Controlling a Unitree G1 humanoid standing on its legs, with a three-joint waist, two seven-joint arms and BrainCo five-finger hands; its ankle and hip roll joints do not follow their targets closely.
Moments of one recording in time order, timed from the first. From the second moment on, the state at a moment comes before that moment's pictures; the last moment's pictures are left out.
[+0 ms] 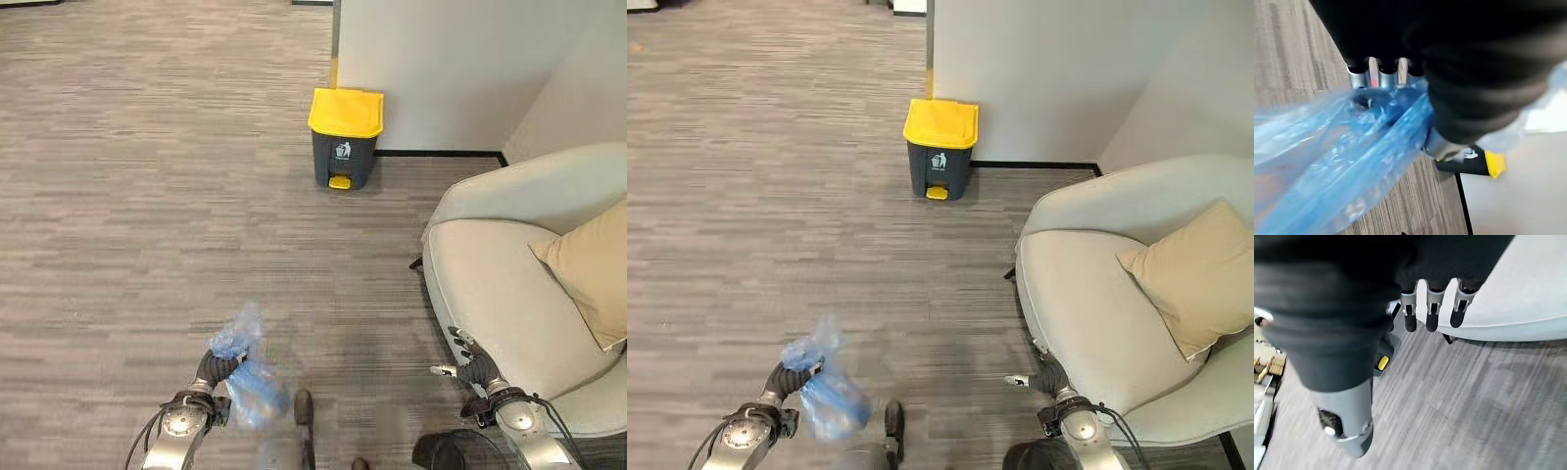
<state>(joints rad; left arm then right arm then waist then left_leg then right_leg) 0.12 0.40 -0.11 0.49 -0.14 -0.14 0.02 0.08 -0.41 0.16 0.43 -0.02 -0.12 -0.04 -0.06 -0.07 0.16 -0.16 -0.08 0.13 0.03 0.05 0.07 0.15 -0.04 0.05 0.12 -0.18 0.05</state>
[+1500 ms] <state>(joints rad) 0.12 0.39 -0.10 0.49 -0.14 -0.14 0.01 0.11 -0.38 0.18 0.48 0.02 -0.09 -0.05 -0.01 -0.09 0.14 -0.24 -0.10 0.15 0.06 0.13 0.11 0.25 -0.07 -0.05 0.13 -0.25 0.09</state>
